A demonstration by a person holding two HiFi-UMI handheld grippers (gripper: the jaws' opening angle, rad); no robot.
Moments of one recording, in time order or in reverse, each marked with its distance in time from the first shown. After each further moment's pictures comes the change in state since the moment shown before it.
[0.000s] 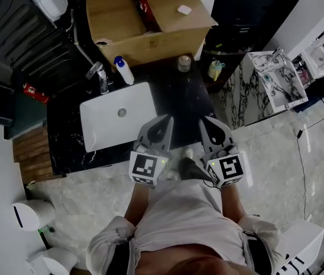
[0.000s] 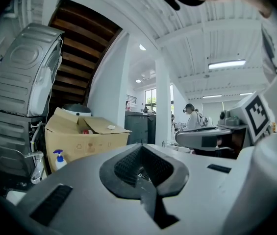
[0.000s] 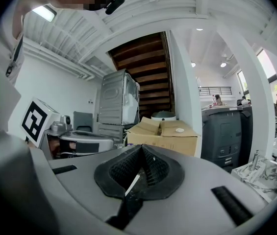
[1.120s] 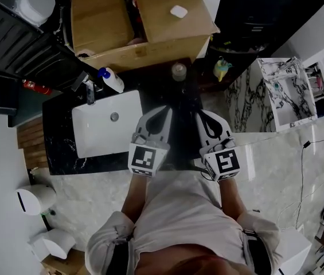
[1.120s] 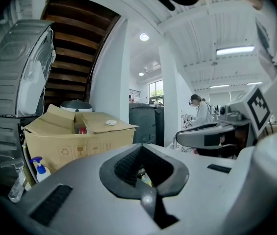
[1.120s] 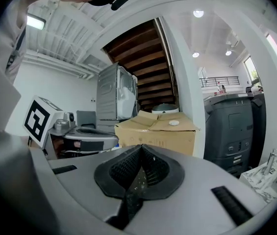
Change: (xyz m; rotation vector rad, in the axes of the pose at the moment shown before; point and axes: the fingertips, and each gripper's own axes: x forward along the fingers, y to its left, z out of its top) left arm 0.147 0.029 -0.012 0.043 0.078 0.078; right arm 0.089 -0.117 -0.029 0.039 0.064 0.106
